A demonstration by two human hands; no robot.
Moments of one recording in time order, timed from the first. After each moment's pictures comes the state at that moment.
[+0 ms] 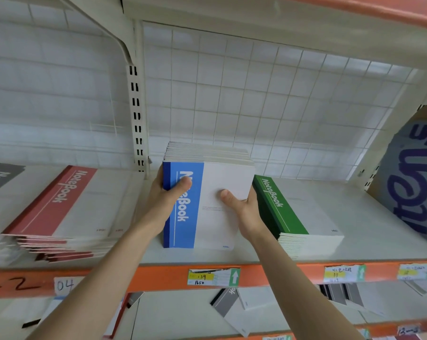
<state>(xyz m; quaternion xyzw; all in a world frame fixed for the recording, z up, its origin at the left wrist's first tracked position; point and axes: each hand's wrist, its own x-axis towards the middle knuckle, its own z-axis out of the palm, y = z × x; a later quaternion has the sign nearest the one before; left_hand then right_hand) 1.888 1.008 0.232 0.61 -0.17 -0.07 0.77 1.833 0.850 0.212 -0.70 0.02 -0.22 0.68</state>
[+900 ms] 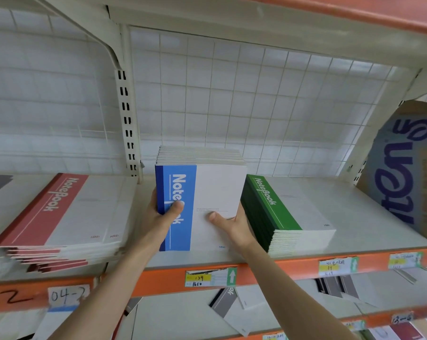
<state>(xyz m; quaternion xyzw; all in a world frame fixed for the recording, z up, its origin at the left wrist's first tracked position) 1.882 1.014 0.190 0.65 -0.15 -0.08 0.74 1.827 0.850 0.172 -0.73 0.06 -0.18 0.66</state>
